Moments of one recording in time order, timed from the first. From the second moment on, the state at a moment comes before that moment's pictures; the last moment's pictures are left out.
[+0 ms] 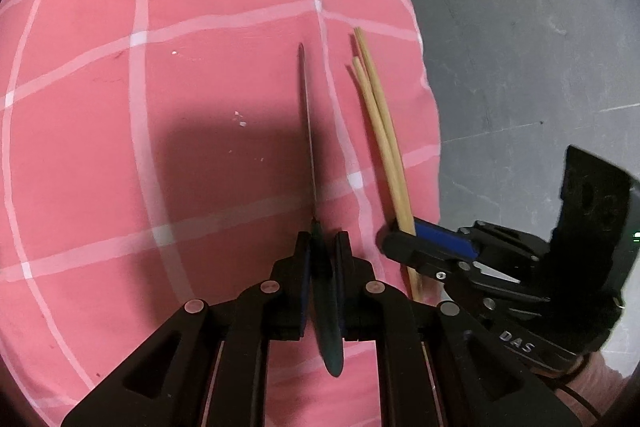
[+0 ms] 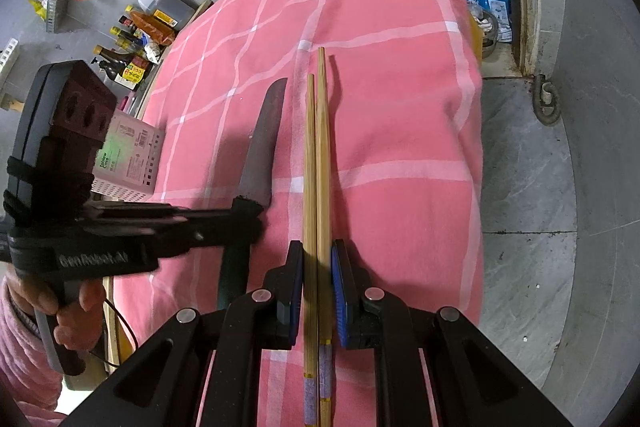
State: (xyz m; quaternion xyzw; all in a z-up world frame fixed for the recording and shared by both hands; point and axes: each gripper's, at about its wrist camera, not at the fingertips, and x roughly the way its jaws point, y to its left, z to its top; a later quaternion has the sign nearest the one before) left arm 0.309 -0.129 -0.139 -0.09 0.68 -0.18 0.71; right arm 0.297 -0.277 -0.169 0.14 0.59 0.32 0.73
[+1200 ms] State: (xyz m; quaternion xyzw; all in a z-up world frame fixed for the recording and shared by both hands) left arm 0.217 0.110 0.065 -0.13 0.13 0.02 0.98; right arm 0.313 -0.056 0.031 0.24 0.13 0.48 0.83
